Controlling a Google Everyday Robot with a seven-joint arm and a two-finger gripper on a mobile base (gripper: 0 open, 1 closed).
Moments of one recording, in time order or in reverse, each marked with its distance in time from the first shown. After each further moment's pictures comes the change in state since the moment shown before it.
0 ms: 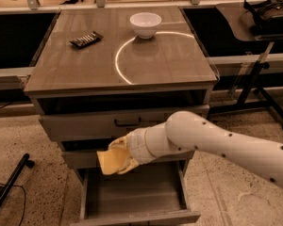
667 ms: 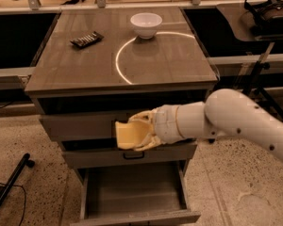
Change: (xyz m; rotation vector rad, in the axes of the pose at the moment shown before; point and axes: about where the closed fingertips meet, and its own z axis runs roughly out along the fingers) arm -0.005 -0.055 -0.106 0.176 -0.014 0.104
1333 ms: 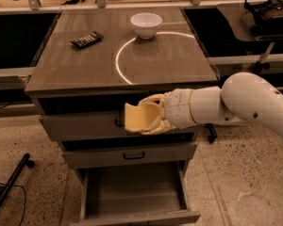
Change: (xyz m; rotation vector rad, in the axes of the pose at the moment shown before) arm 0.005 -0.041 -0.037 0.068 -0.004 0.086
